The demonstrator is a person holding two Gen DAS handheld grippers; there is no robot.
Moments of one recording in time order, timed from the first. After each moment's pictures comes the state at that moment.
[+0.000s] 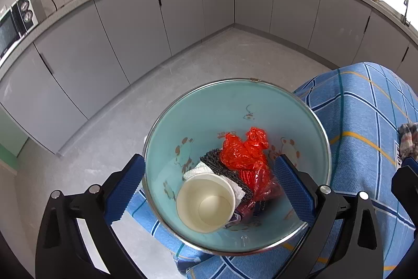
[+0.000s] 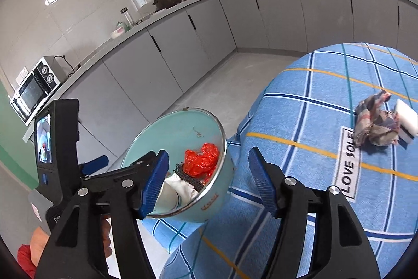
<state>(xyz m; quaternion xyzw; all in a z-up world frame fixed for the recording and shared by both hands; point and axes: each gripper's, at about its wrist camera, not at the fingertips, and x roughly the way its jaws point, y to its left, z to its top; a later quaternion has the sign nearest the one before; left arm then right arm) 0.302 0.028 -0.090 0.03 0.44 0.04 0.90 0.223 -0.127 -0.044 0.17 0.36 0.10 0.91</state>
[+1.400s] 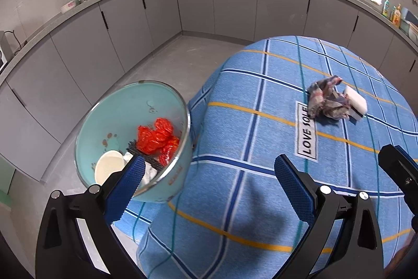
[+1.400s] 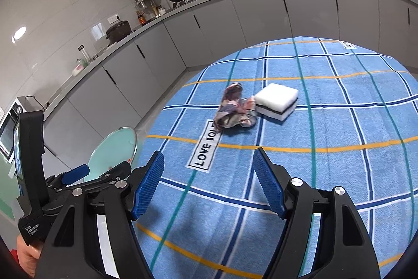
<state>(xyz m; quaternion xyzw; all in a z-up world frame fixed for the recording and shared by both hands) 0.224 -0.115 -0.066 0.07 0.43 -0.08 0.90 0.122 -0.267 -0.041 0.22 0.33 -0.02 0.92</state>
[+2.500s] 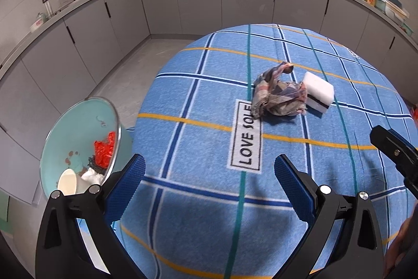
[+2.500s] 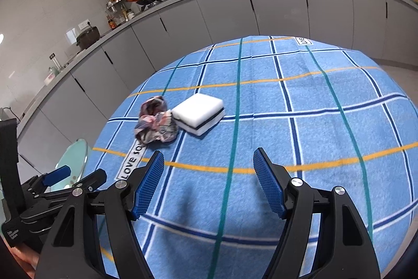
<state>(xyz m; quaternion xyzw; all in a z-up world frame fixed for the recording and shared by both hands) 0.230 -0.193 -0.079 0.10 0.43 -0.15 0.89 0.120 -0.353 -0.063 0.21 0.34 -0.09 0.91</state>
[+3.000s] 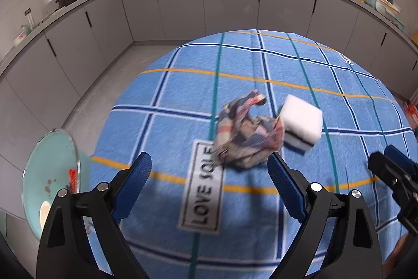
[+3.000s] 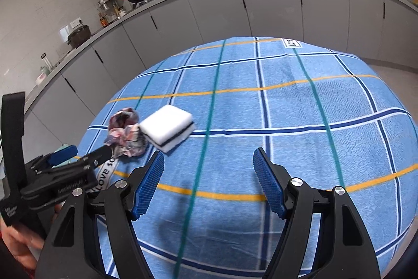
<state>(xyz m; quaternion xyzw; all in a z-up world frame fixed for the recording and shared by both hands) 0.270 -0.255 -0.086 0.11 0.42 -0.19 0.88 0.132 -0.396 -0.071 0.21 0.35 -0.11 0.90</state>
